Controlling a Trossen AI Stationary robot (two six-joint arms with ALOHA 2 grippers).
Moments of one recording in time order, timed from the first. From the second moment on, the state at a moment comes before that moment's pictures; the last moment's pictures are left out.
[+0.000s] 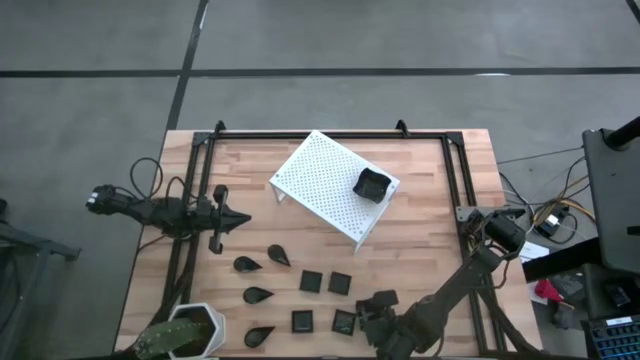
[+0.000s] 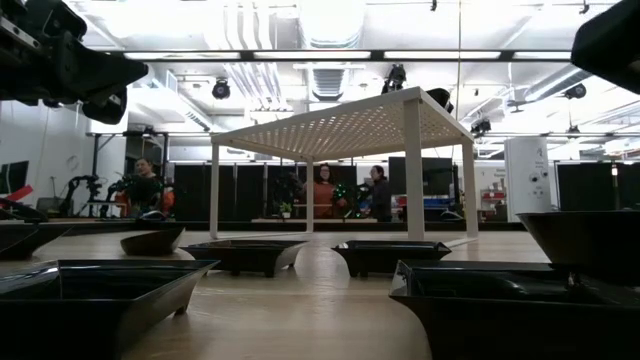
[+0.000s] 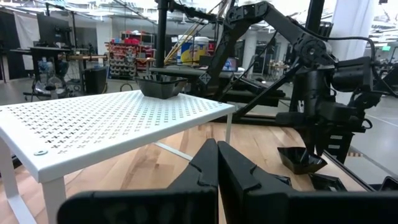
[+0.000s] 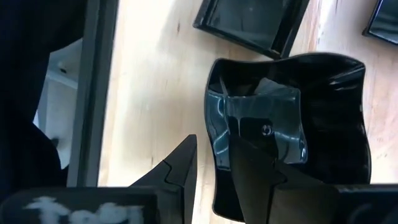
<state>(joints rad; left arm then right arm) -0.29 0.03 0.01 0.05 -0.31 -0.06 0.82 2.01 1.43 -0.71 0.21 0.70</state>
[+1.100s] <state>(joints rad) -0.29 0.03 0.01 0.05 -0.31 -0.06 0.82 2.01 1.47 -0.86 0.24 0.84</state>
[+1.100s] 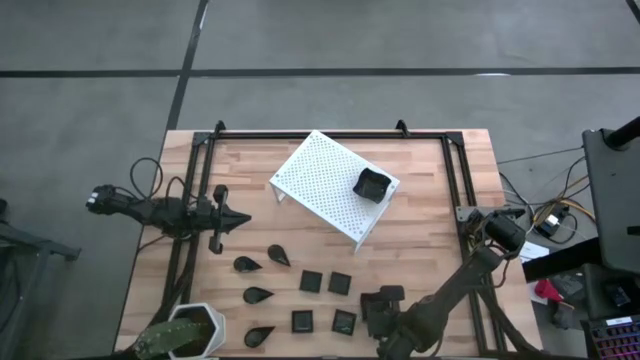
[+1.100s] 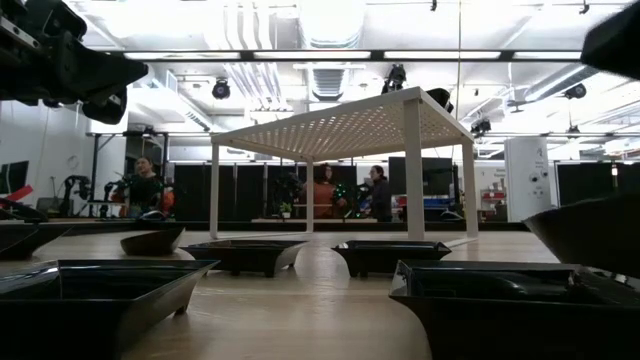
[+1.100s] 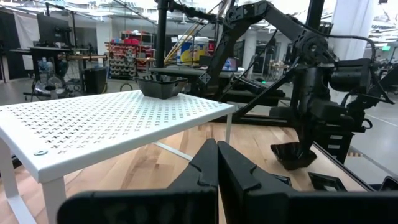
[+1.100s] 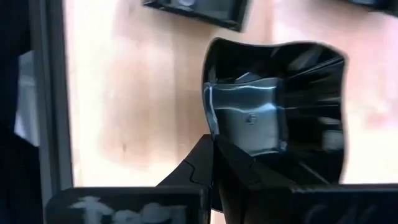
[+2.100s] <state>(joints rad) -0.29 0.03 0.01 0.05 -0.31 -0.06 0.75 2.01 1.97 -1.57 0.56 1.07</state>
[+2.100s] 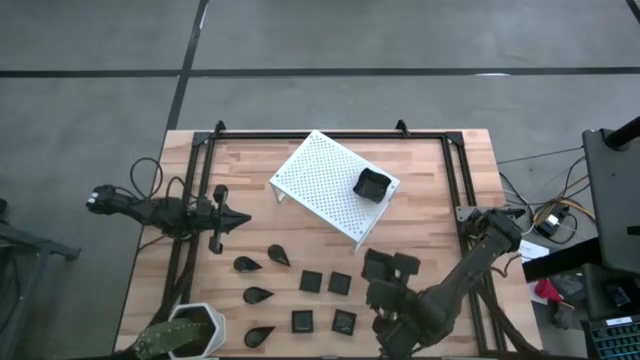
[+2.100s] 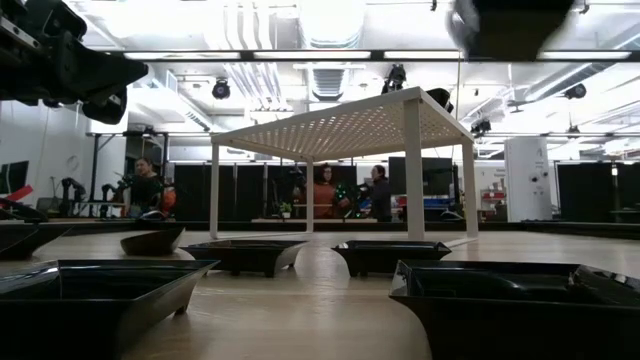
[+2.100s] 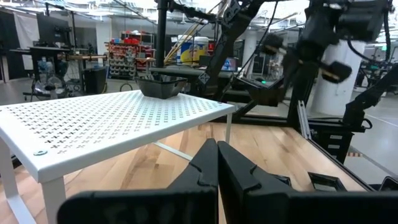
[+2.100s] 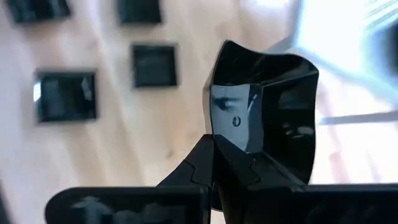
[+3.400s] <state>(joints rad) -0.29 0.03 0.01 0.05 -0.31 -0.06 0.22 1.85 1.92 -1.57 0.65 0.64</state>
